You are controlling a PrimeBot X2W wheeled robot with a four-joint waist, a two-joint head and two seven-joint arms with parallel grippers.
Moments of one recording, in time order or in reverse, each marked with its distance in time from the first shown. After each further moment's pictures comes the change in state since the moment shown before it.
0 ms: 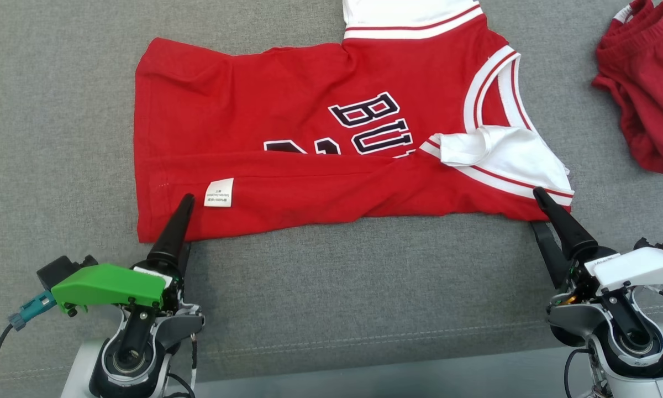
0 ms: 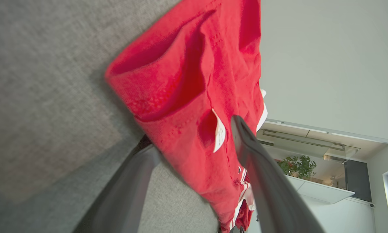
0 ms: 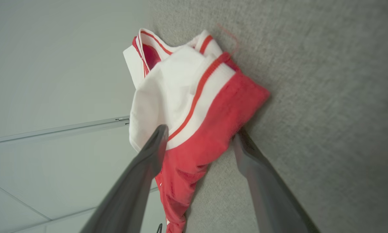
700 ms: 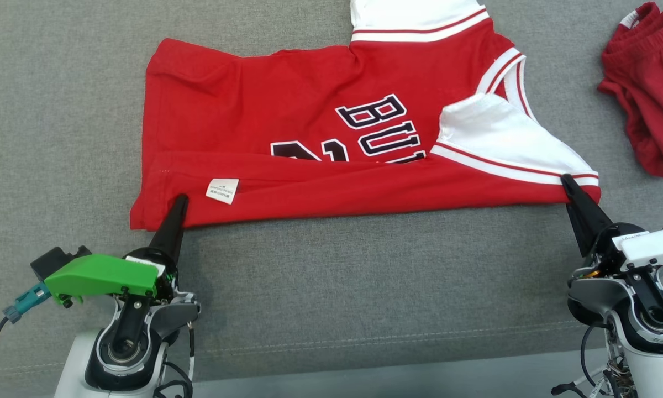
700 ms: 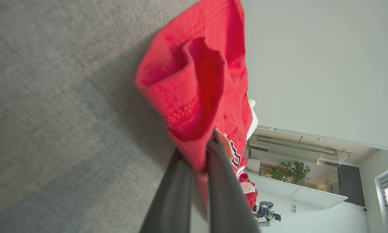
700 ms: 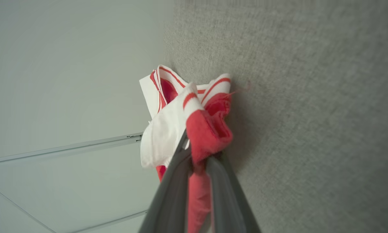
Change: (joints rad) left arm -0.036 -0.005 0.022 0.024 -0.006 -0.021 0.000; right arm -0.086 -0.013 -0.064 0.071 0.035 0.000 -0.025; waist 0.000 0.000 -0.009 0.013
